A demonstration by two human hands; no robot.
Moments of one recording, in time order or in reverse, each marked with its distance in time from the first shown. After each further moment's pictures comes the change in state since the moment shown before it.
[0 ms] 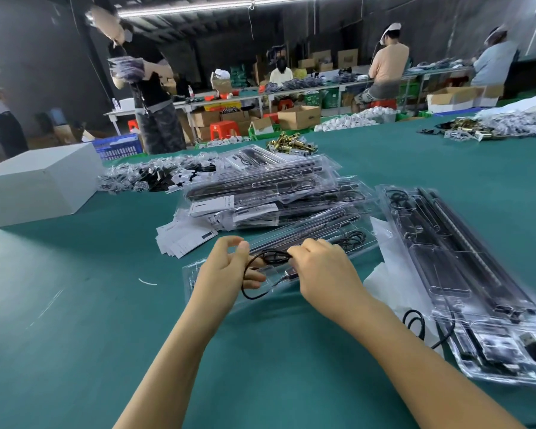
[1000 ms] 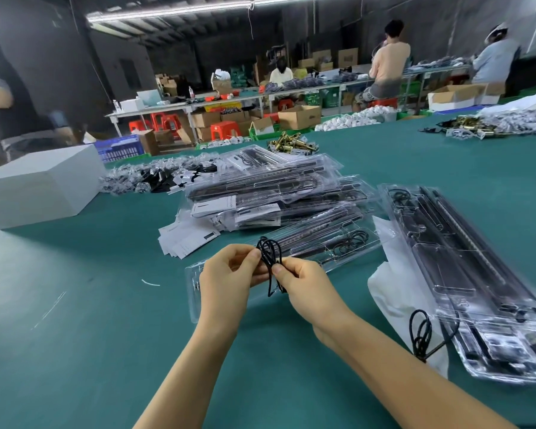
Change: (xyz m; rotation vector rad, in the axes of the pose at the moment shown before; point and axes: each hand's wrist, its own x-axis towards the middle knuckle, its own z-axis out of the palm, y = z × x) left_hand -0.006 -0.010 0.010 -0.143 0.165 0.116; right_hand -0.007 -0.038 0.013 1.193 -0.088 0.445
